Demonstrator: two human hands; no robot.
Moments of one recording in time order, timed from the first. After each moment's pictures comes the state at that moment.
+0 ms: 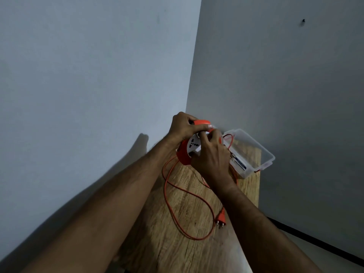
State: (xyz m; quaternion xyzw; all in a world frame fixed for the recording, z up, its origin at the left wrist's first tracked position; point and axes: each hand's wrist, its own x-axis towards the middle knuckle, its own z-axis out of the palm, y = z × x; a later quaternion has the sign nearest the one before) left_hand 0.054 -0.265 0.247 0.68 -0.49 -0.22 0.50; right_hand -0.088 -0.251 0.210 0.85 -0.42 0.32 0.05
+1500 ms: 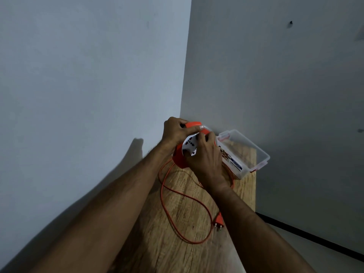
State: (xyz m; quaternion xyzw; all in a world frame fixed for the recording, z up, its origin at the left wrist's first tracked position) left_hand 0.052 -0.265 0.240 0.69 -0.44 -0.21 0.53; right_hand -0.081 -0.257 0.208 0.82 -0.47 0.33 -0.07
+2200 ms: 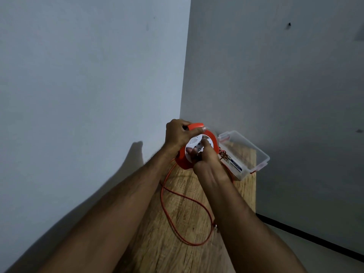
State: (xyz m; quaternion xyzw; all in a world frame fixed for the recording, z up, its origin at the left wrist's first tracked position) left_hand 0.043 -0.266 0.236 0.69 -0.46 -0.15 0.54; right_hand -0.052 -0.268 0.235 0.03 -0.46 0.47 -0.75
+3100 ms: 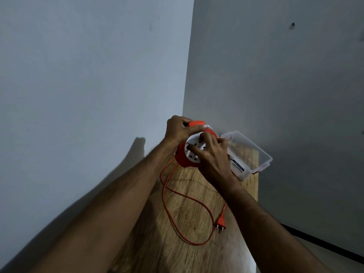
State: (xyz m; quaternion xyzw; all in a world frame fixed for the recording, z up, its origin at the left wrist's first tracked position) left_hand 0.054 -0.269 0.245 0.69 -0.47 -0.20 0.52; right_hand -0.109 -0.271 0.208 0.91 -0.28 0.28 0.11
